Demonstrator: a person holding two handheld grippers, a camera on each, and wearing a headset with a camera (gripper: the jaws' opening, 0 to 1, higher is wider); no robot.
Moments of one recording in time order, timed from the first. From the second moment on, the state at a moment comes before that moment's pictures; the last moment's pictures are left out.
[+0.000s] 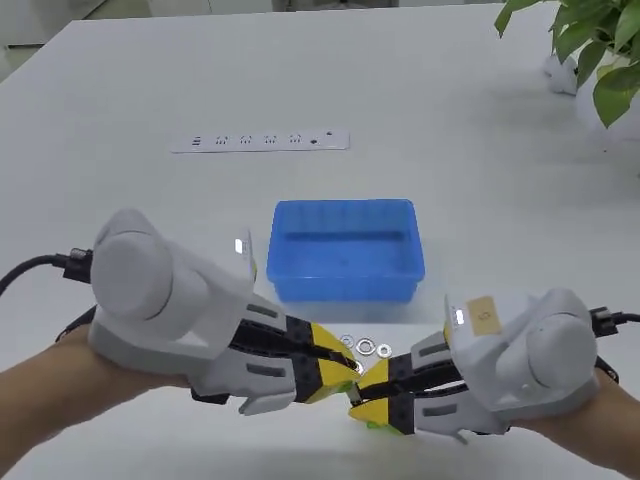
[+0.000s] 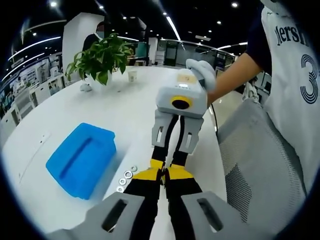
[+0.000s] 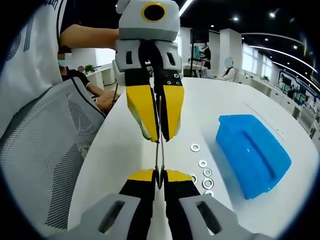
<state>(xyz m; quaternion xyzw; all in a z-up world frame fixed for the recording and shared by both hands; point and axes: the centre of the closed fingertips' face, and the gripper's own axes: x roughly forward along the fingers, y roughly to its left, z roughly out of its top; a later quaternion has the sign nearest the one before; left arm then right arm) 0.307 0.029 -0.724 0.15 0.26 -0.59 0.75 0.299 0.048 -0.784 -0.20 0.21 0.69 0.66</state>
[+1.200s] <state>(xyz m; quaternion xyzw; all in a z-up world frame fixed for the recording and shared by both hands) 0.296 0.027 -0.726 0.16 0.22 -0.59 0.76 0.294 0.055 -0.787 -0.26 0.18 0.69 0.65</state>
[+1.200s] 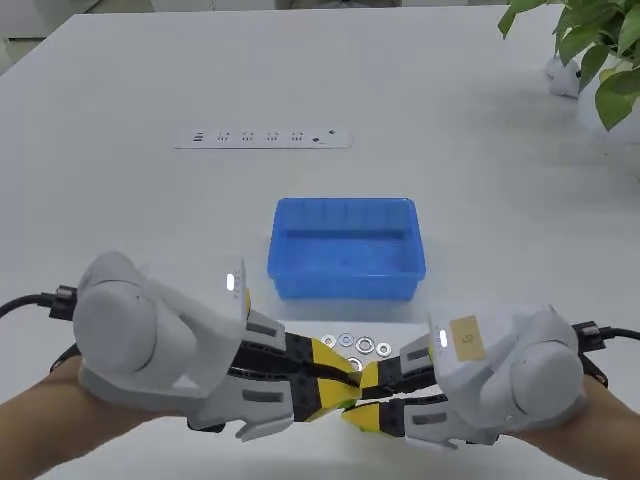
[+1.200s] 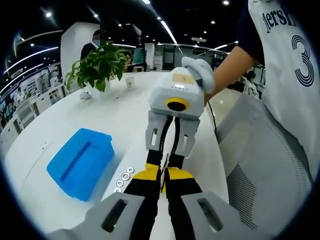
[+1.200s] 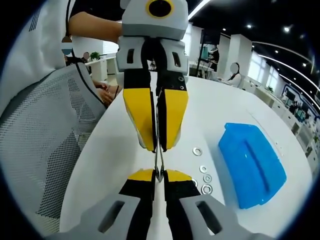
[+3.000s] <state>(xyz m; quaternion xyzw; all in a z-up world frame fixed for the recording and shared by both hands) 0.333 0.032 -0.724 0.17 0.19 -0.61 0.75 0.336 0.054 -0.778 -0.26 0.18 0.64 0.70</state>
